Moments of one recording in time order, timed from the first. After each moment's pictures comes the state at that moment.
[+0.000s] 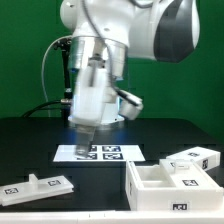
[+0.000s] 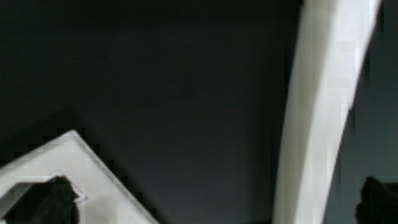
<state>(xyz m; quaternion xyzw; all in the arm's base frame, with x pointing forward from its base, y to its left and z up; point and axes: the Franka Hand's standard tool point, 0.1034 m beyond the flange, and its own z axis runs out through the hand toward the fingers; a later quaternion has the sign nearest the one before) 0.590 -0.056 0.086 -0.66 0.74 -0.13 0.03</state>
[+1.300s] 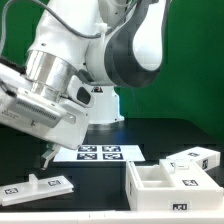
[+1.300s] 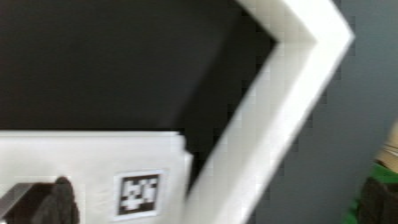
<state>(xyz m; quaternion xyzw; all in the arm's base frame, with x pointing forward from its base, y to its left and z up) 0.572 -0.153 0.085 -0.27 0.91 -0.27 0.14</state>
